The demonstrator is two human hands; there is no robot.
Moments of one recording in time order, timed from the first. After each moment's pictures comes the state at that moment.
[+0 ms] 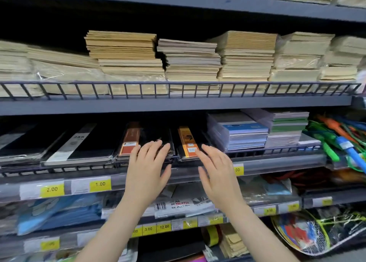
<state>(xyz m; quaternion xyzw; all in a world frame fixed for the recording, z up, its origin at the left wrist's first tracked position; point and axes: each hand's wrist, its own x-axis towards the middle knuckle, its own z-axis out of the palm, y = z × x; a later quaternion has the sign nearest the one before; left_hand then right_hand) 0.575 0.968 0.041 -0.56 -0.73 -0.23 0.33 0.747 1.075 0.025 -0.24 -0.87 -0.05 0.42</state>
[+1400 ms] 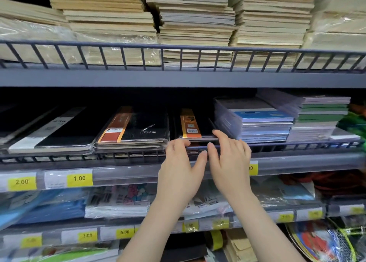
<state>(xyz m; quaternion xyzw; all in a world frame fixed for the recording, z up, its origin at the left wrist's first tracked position) 0.643 1.028 0.029 -0.45 -0.76 -0.47 0.01 0.725 1.118 0.017 -0.36 -0.82 0.04 0.45</state>
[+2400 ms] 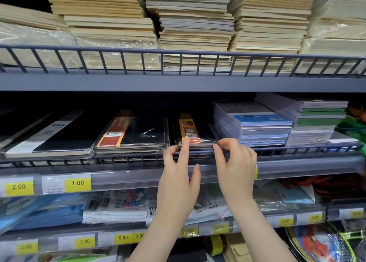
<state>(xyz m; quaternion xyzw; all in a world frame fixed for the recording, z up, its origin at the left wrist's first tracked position) 0.638 1.031 -0.005 -0.50 -0.72 -0.47 0.11 0.726 1.121 0.015 -0.36 -0.75 0.05 0.56</state>
